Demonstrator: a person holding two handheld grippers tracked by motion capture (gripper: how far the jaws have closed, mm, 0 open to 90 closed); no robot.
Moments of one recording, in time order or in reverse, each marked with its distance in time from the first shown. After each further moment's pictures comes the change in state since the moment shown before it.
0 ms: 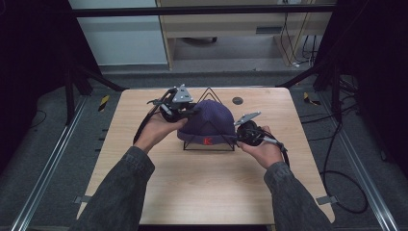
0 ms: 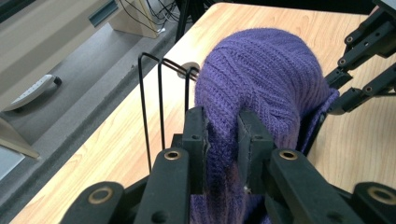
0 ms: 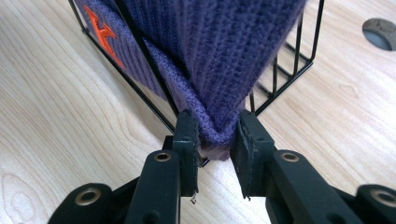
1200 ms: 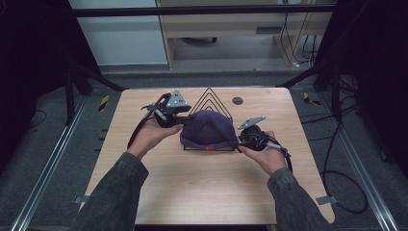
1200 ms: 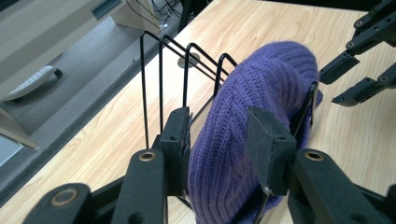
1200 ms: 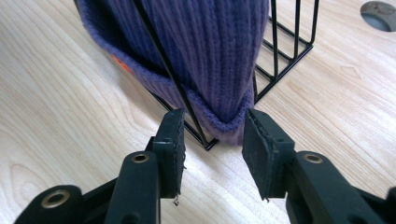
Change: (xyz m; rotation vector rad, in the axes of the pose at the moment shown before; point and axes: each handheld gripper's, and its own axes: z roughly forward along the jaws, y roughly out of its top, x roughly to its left) left arm -0.005 -0.016 -0.015 -0.007 0.013 -0.043; right arm 0.004 -0.015 -0.008 -0.021 -0.007 0.034
